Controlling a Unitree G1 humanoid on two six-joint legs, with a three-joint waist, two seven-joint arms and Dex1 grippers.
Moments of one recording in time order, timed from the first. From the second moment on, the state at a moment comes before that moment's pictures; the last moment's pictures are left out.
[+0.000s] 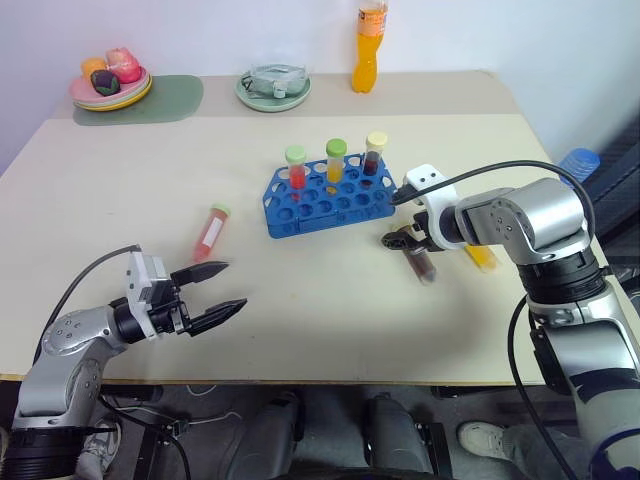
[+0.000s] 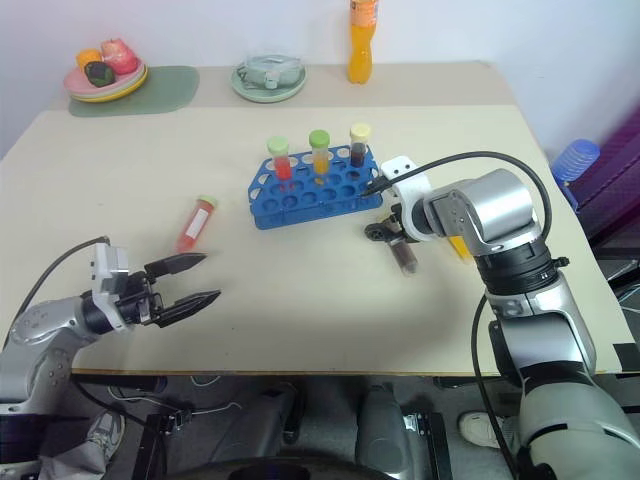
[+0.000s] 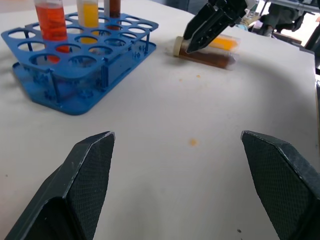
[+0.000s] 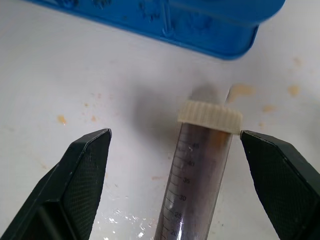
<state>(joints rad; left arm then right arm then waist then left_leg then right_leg) 0.04 0.66 0.22 -0.15 -0.60 0.21 -1.13 -0.91 -0.63 0.23 0.01 0.43 1.50 0.44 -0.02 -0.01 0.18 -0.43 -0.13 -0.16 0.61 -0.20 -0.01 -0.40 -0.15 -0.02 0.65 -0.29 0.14</state>
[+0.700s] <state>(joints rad) 0.04 0.64 0.21 -0.17 -0.60 0.22 -1.12 -0.93 -0.70 0.33 0.09 0.41 1.54 0.55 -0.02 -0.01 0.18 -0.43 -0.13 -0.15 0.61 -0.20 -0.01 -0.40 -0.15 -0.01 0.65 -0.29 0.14</state>
